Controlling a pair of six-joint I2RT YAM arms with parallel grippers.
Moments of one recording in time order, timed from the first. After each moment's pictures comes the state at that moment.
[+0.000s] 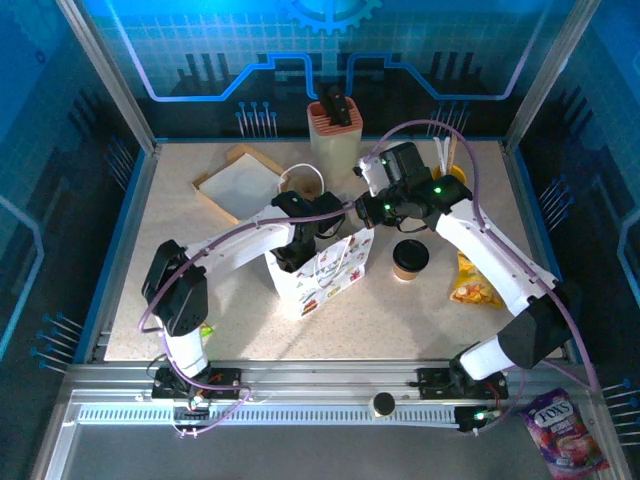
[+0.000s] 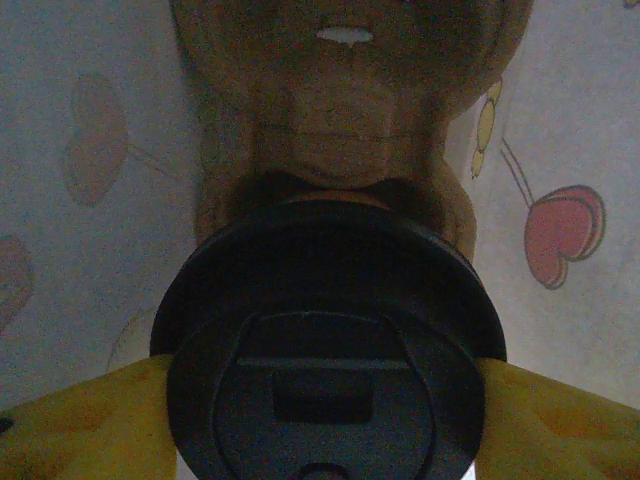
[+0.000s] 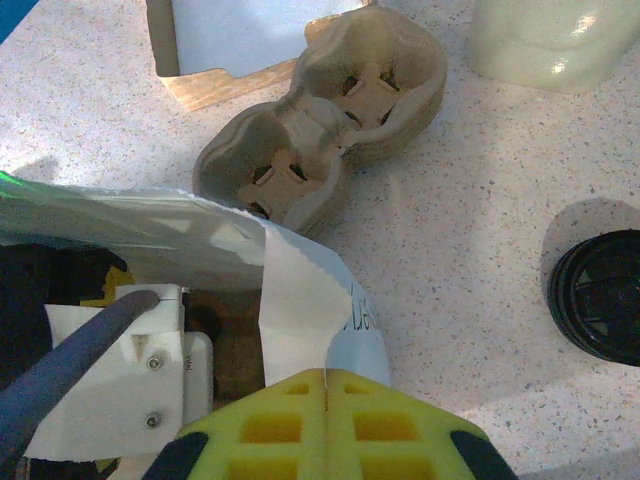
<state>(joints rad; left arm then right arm) -0.74 1.81 1.54 -1.26 -0.03 0.05 0.52 1.49 1.48 -0.85 -0.19 0.04</state>
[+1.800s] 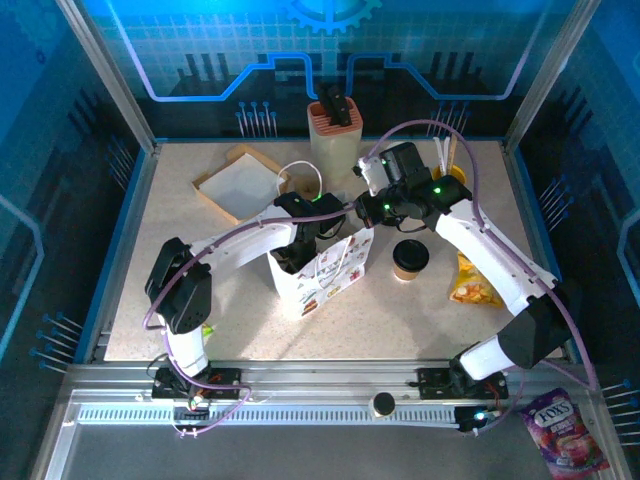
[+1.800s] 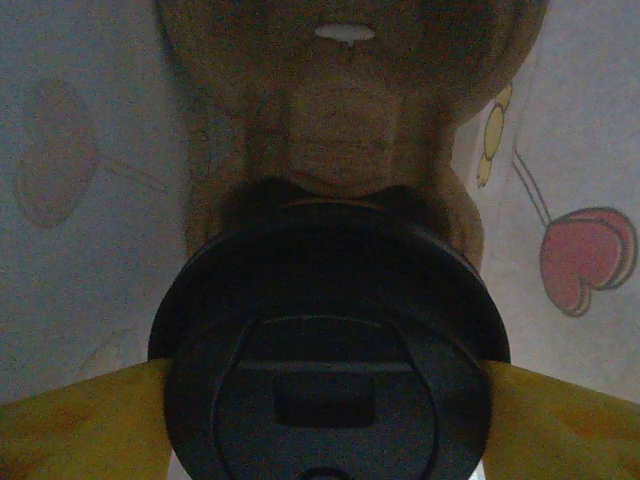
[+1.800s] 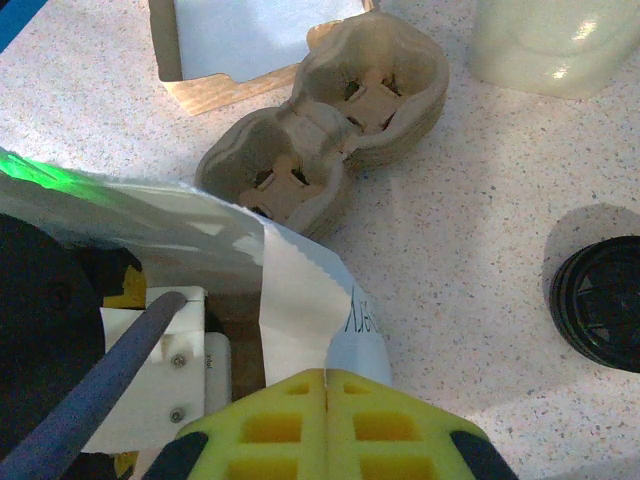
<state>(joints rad) -0.74 1.83 1.53 -1.24 -0.01 0.04 0.52 1.49 1.47 -0.83 -0.19 0.04</state>
